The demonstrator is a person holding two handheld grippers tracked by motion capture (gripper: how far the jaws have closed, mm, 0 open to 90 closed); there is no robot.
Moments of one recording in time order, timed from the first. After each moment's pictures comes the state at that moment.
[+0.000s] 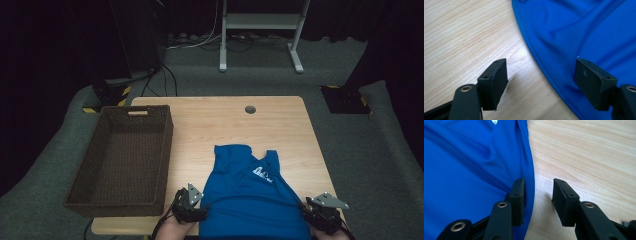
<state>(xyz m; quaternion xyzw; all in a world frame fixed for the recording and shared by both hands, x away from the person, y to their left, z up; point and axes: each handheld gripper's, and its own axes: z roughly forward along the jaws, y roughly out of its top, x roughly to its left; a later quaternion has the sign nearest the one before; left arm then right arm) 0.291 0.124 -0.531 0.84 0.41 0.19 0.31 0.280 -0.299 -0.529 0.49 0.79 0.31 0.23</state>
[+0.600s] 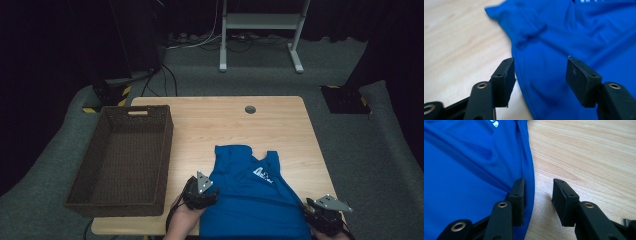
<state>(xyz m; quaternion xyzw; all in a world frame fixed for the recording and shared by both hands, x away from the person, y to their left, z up) 0.331 0.093 -0.519 0.81 0.40 0.23 0.37 0.277 -0.303 -0.533 0.48 0.78 0.33 0.23</state>
